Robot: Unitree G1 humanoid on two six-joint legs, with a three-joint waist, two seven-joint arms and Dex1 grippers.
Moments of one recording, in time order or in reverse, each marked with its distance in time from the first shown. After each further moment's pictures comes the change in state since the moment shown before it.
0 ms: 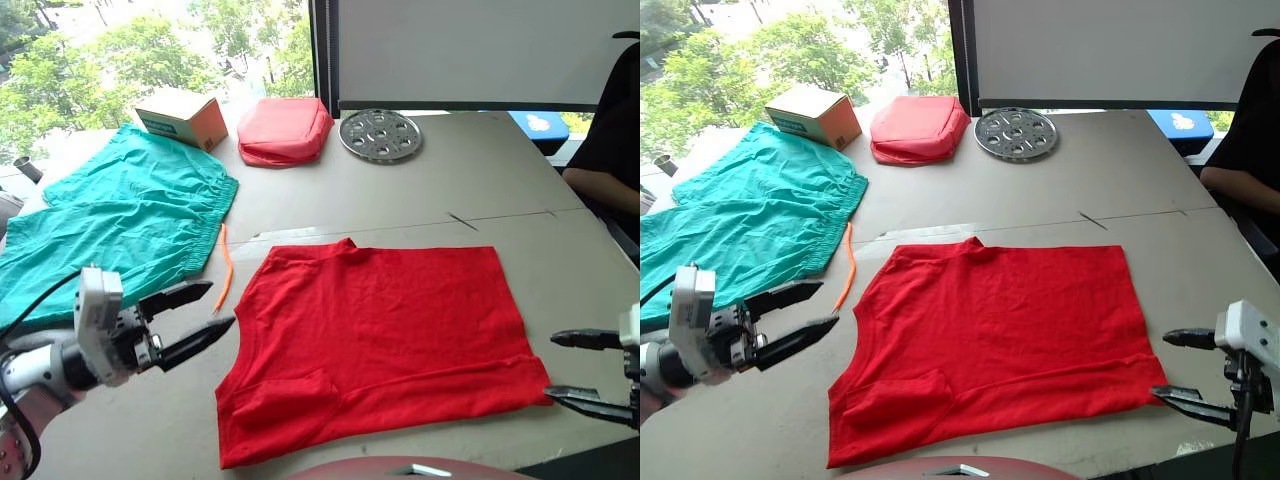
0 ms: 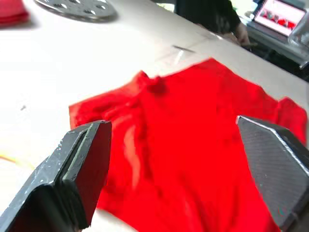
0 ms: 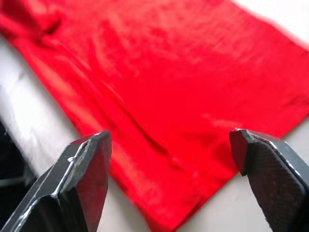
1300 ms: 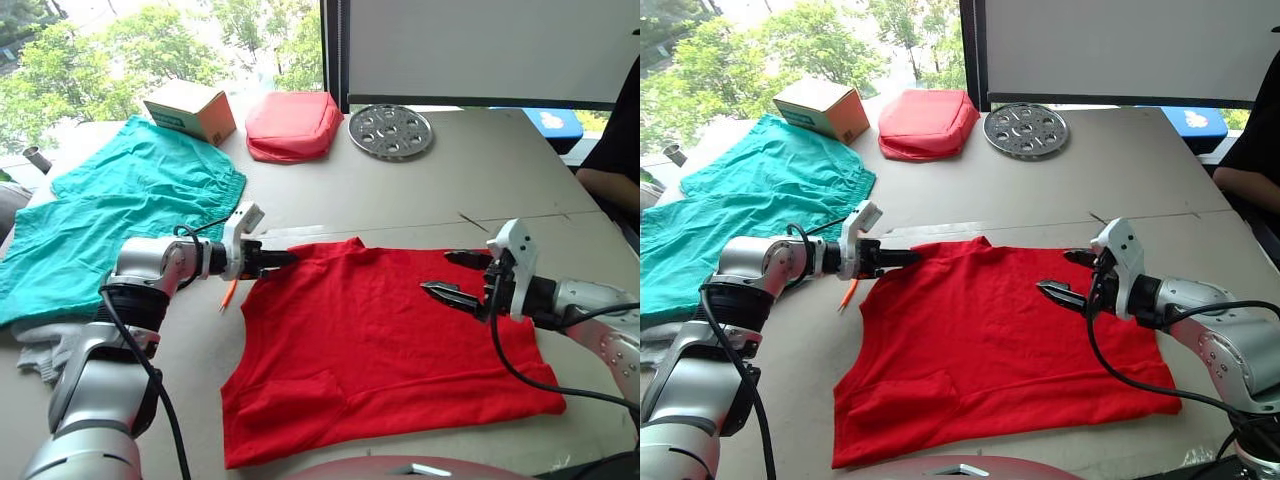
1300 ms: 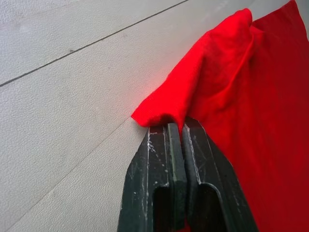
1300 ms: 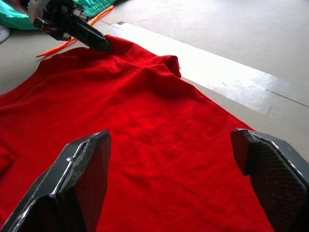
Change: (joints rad) left arm -0.947 -0.235 -0.596 0.733 0.531 0.499 -0.185; right arm -0.511 0.317 0.549 -0.068 -0.052 0.260 -0.482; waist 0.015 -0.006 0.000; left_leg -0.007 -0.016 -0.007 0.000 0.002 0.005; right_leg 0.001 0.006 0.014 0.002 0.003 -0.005
